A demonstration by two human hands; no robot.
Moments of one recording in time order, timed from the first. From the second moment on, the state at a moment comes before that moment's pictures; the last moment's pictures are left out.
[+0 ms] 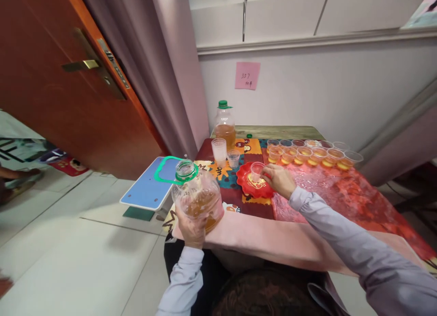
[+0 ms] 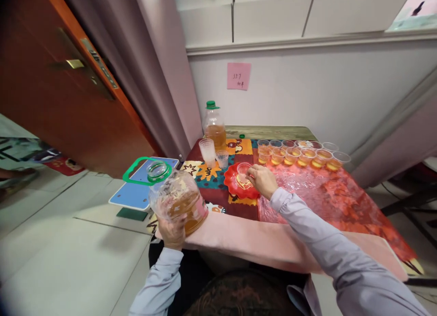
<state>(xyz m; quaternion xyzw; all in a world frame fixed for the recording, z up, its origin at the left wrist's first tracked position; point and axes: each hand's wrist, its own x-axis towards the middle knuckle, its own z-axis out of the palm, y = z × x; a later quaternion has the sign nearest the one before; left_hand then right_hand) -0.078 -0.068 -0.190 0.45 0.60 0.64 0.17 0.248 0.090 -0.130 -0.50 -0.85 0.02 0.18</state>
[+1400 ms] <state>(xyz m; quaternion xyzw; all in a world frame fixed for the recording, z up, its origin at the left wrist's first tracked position) -0.061 -0.043 -0.119 0.55 0.64 0.52 0.11 0.115 0.012 -0.193 -0.19 -0.59 0.65 0.44</state>
